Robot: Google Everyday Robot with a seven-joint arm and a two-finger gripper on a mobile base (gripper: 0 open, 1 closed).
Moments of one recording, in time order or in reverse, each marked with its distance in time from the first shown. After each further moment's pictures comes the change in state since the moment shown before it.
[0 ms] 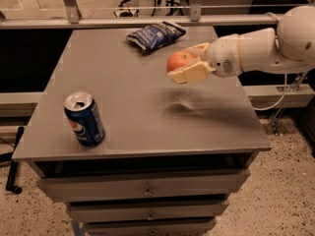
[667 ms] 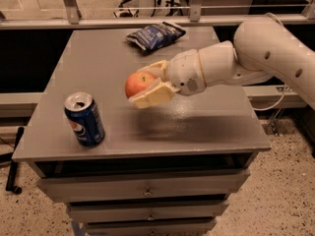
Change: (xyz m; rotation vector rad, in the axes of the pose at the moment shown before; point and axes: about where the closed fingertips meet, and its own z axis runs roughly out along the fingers) arm -0.027 0.109 0.064 -0.261 -0.037 -0.085
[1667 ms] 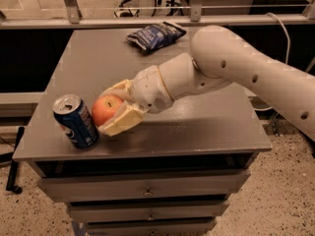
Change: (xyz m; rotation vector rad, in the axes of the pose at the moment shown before) arm -0.004 0.062 0.071 -0.194 0.053 -0.139
